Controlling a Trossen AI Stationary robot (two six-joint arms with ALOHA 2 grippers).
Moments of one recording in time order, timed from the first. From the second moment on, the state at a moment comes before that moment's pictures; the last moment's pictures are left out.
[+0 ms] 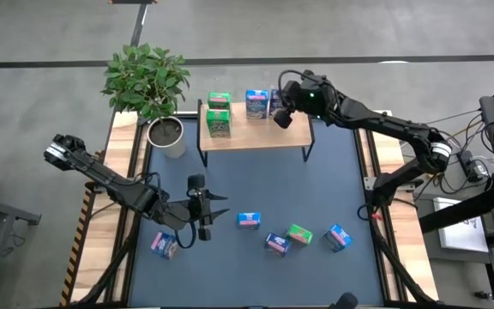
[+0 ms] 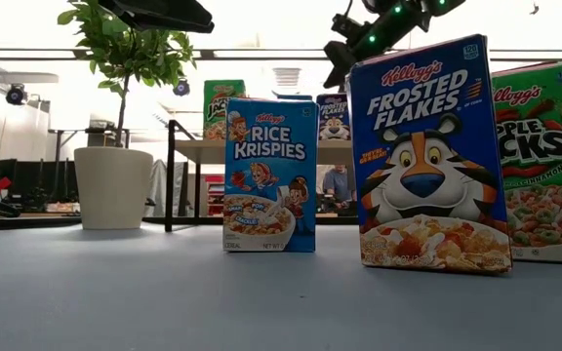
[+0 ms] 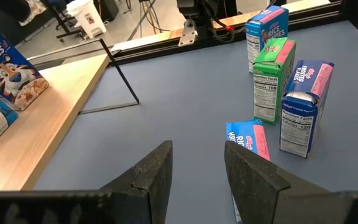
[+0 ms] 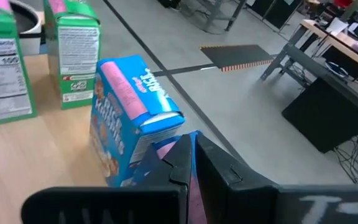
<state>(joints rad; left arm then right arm) -0.49 1.26 0.84 -0.09 -0.70 -0.07 -0.53 1.46 1.29 -0.20 0.21 -0.29</state>
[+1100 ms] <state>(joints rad) -0.49 1.26 0.84 -0.09 -0.70 -0.09 -0.53 1.40 1.30 -0.33 0.25 -0.36</state>
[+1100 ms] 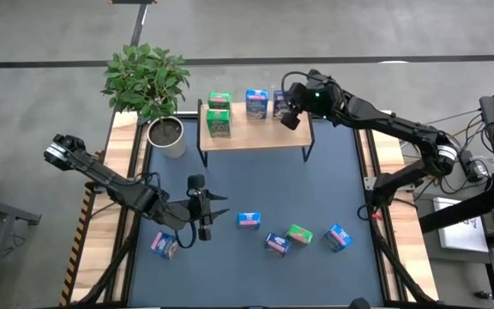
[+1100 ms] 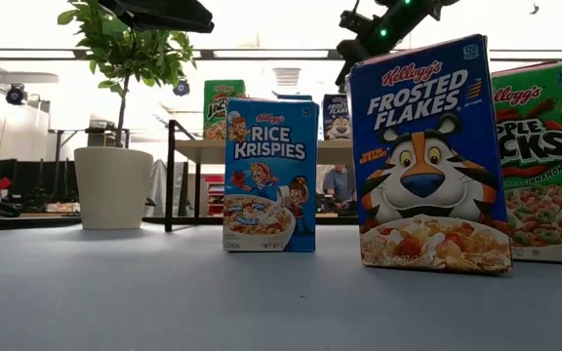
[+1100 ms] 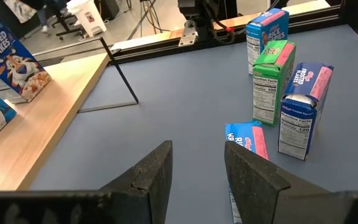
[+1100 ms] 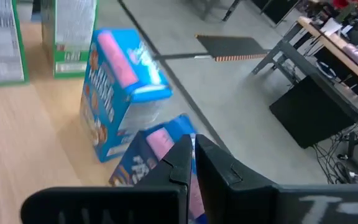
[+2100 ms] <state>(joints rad) -0.49 1.26 0.84 -0.09 -0.70 -0.09 -0.54 1.46 1.30 -0.29 0.29 -0.33</state>
